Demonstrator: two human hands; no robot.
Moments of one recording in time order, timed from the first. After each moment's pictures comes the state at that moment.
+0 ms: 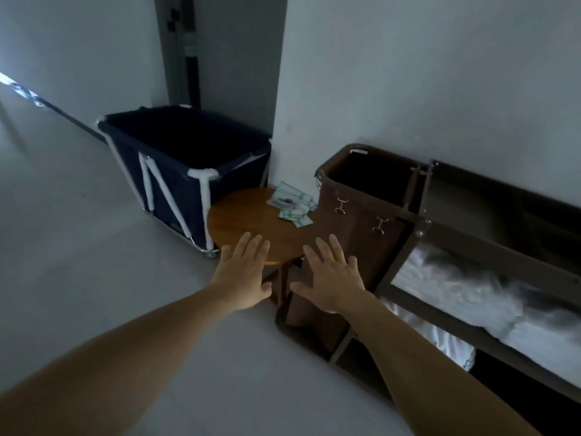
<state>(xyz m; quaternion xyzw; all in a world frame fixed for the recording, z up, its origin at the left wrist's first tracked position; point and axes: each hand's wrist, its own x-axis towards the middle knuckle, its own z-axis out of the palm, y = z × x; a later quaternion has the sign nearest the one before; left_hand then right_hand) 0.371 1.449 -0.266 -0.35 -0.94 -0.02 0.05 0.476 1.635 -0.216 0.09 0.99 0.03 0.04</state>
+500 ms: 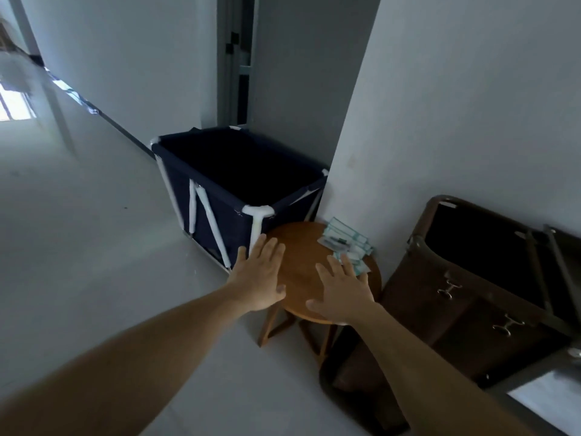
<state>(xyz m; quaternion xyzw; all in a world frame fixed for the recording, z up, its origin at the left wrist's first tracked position) 0.125 1.360 -0.245 -0.32 -0.95 -0.03 0.04 0.215 1.549 -0.213 0.06 0.99 0.05 0.09</state>
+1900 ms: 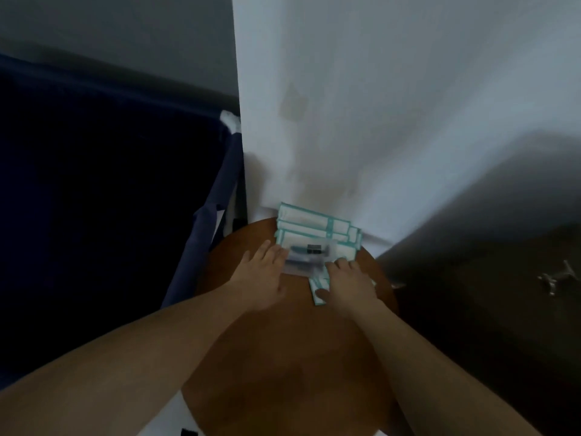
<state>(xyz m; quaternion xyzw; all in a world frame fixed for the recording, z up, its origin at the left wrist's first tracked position) -0.391 1.737 -0.449 -0.57 -0.79 0.04 -0.21 -0.226 1.870 -0.425 0.34 0.91 -0.10 0.21</state>
